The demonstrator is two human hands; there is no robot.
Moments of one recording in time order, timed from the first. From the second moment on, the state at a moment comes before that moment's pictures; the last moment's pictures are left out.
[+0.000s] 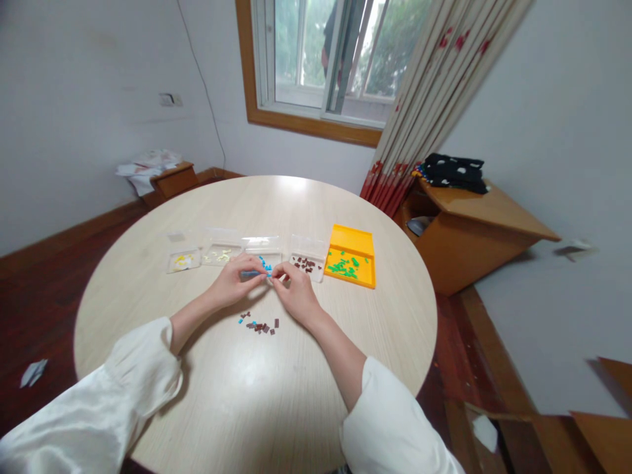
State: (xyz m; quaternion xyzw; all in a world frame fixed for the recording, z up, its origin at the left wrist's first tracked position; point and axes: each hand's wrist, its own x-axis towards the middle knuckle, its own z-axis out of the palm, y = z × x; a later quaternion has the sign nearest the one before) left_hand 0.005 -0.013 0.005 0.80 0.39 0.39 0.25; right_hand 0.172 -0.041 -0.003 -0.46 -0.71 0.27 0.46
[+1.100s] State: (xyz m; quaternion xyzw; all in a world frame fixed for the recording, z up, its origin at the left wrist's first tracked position) left_hand -0.003 0.000 -0.006 0.70 0.58 0.39 0.15; right_hand 0.168 -0.059 0.005 -0.31 -0.85 0.35 0.23
